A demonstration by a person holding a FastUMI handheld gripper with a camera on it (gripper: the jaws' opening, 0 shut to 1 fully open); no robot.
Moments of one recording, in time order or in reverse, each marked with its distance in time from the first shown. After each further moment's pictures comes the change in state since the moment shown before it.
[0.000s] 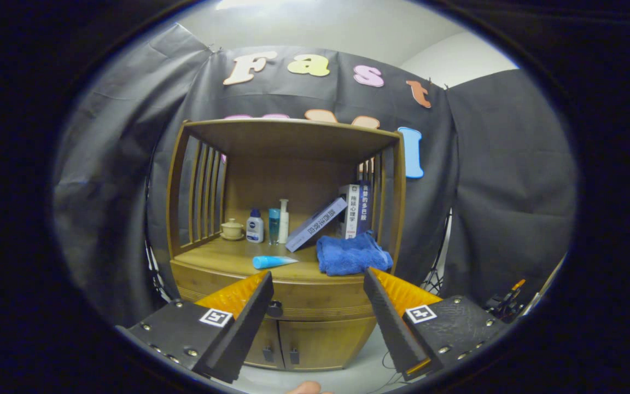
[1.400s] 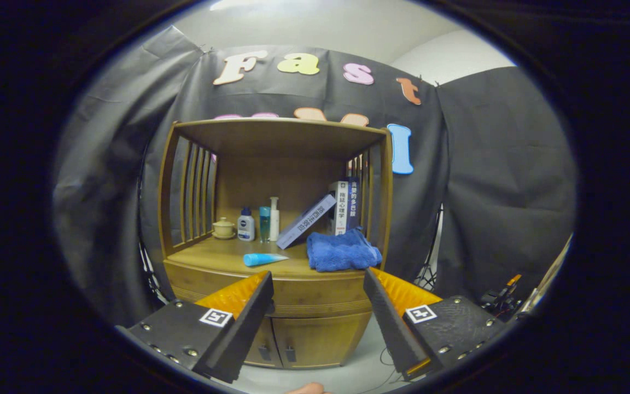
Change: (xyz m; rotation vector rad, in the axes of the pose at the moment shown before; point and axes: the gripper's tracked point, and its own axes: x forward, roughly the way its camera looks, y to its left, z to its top) arm -0.006 -0.016 -0.002 0.018 0.010 -0.052
